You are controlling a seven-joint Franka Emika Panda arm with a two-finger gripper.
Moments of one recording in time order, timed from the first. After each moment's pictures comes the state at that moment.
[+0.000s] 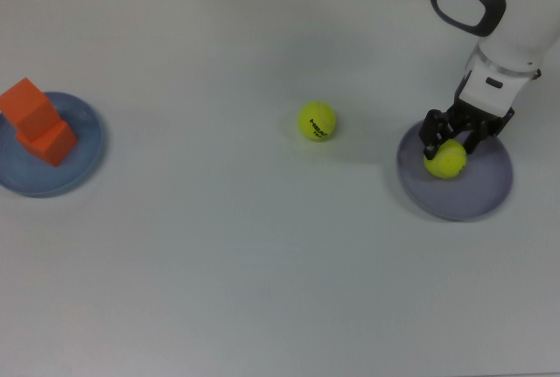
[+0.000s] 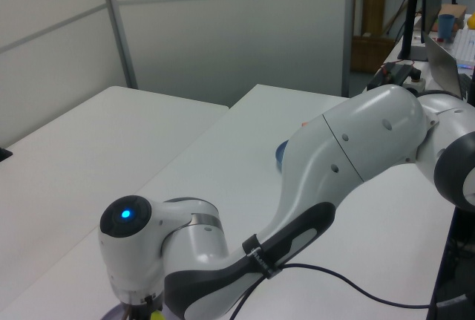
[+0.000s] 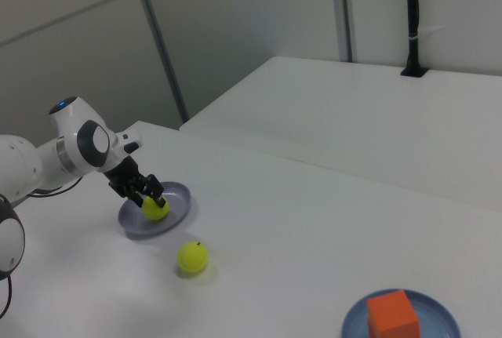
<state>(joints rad) 0.52 0.59 0.15 -1.47 -0.38 2.18 0.52</state>
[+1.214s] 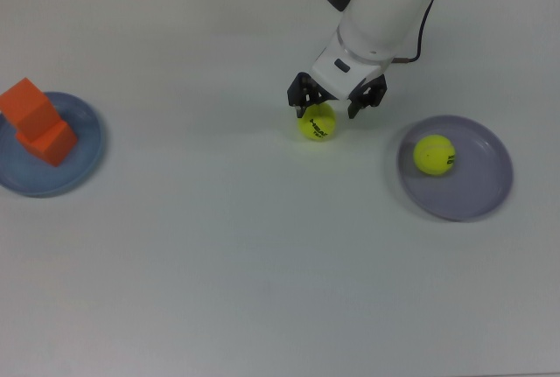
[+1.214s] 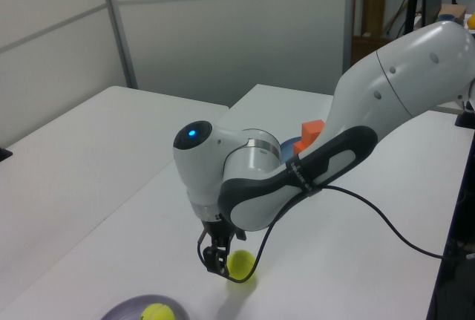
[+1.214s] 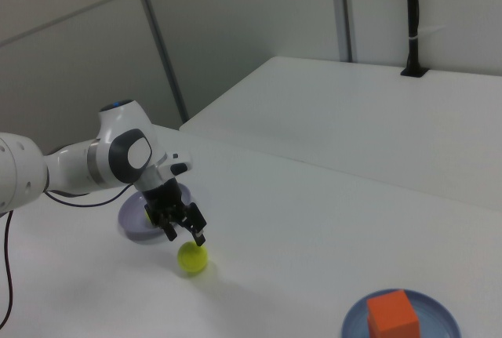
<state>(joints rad) 0.27 0.29 0.14 -1.86 -0.25 2.08 0.36</state>
